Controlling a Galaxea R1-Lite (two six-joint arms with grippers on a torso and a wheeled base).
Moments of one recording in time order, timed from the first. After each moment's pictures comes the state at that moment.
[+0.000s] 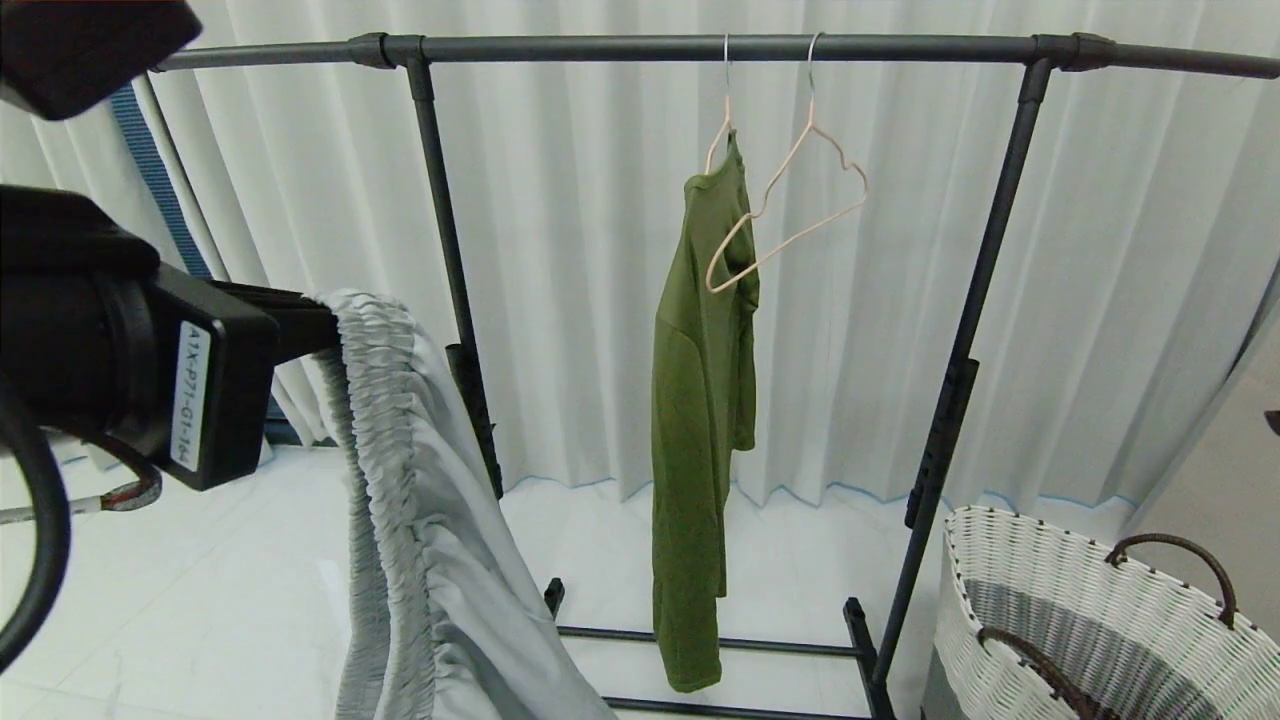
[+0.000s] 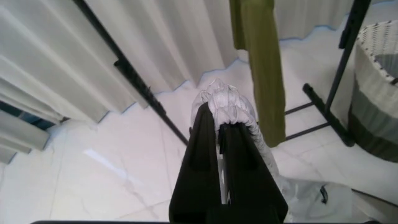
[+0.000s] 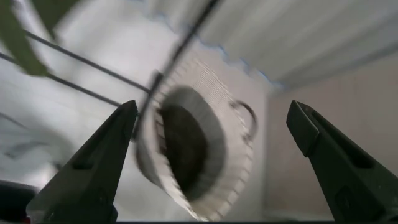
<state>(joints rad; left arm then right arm) -0.86 1.25 -1.34 0.54 0.54 0.08 0.48 1.18 -1.44 0.87 -0.47 -0.22</state>
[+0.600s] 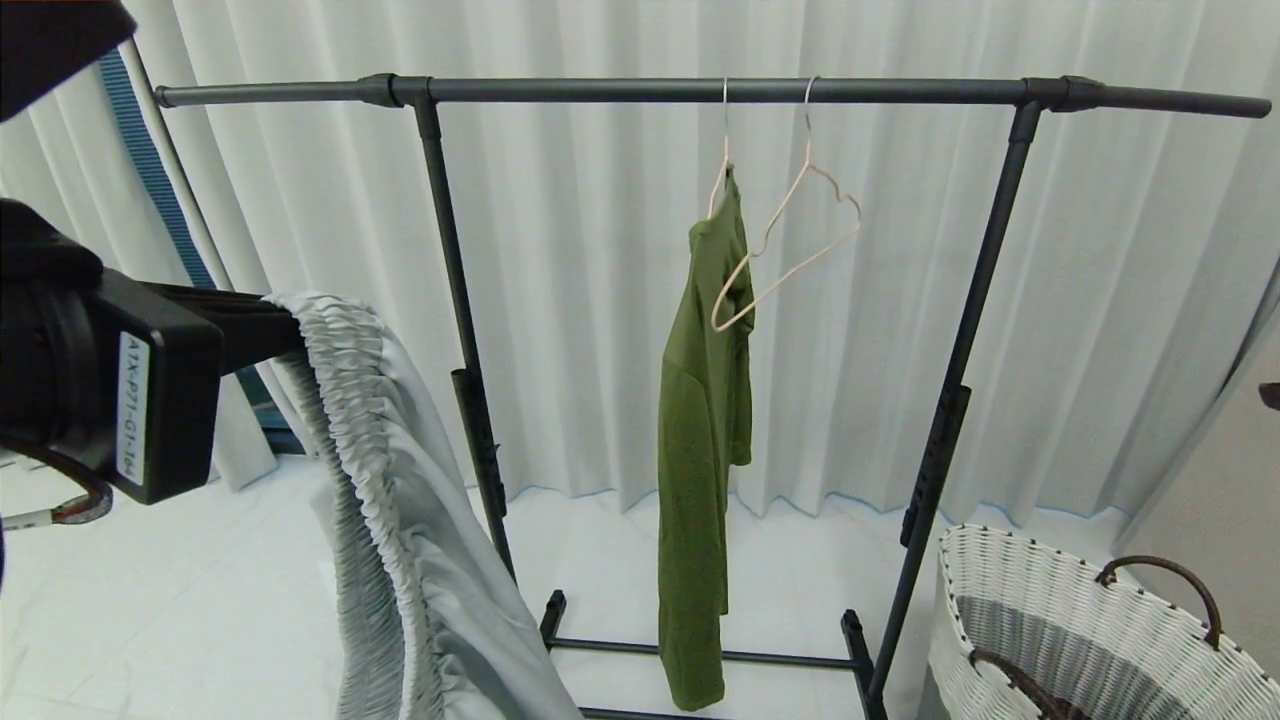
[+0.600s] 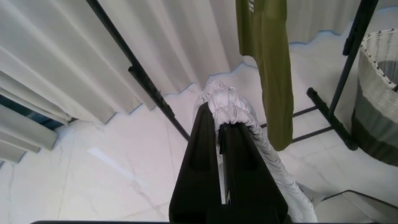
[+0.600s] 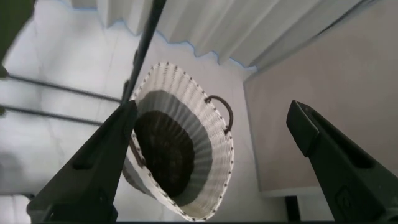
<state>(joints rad) -0.85 1.21 -1.32 0.54 0.54 0.09 0.38 1.15 -1.31 0.67 -0.49 -0.15</state>
